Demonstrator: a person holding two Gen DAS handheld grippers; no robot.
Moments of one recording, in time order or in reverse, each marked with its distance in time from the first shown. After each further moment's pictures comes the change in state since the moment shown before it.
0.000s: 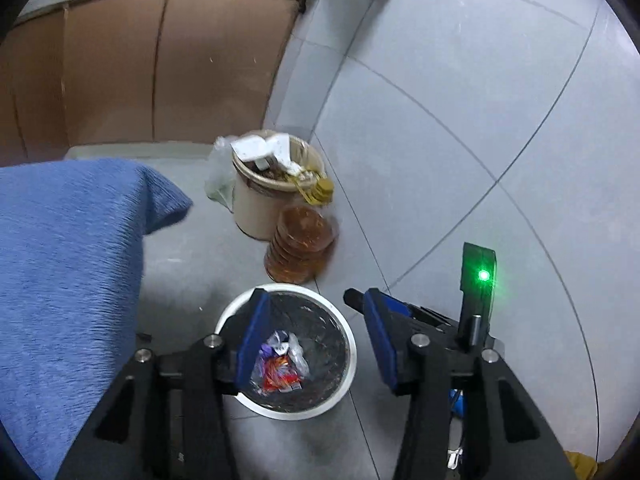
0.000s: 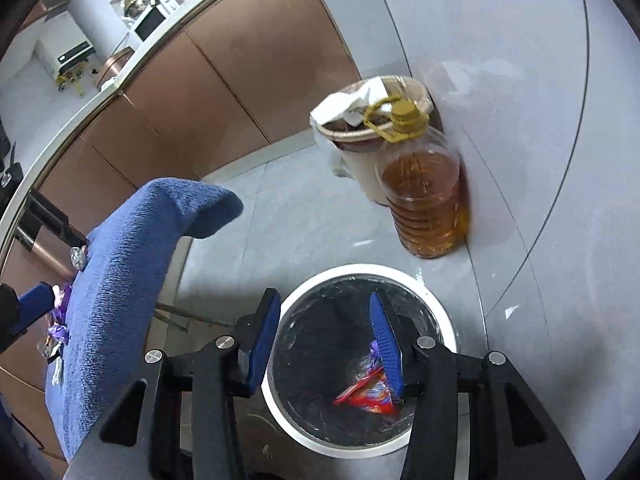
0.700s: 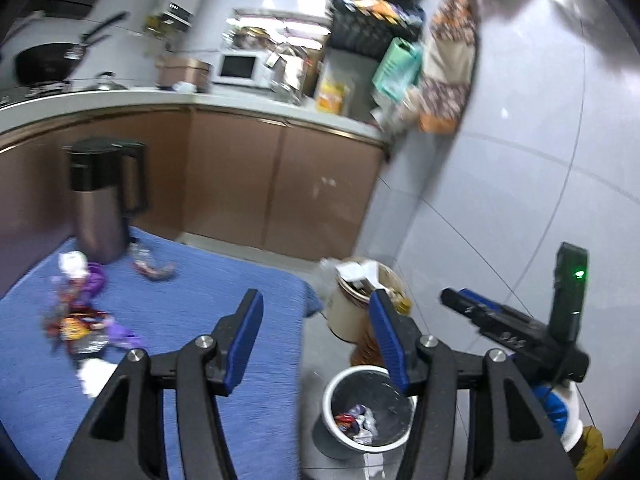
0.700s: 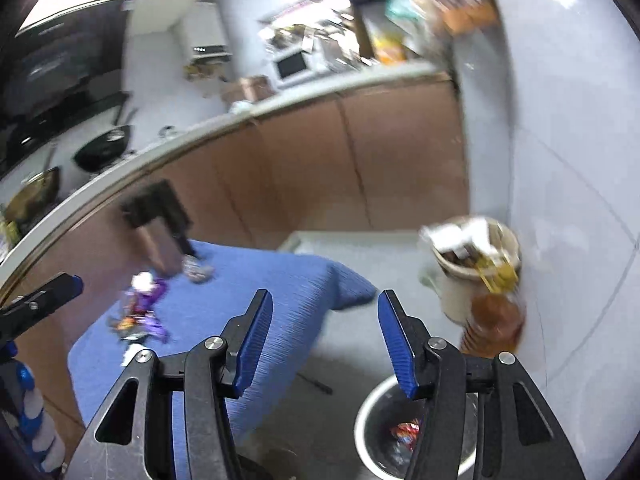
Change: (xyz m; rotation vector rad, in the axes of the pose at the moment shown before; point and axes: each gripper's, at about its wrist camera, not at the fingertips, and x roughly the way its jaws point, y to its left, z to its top) left arm -0.247 0.059 -0.045 -0.093 -0.462 0.281; right arm -0.165 0.188 0.013 -0.378 -0.284 0.193
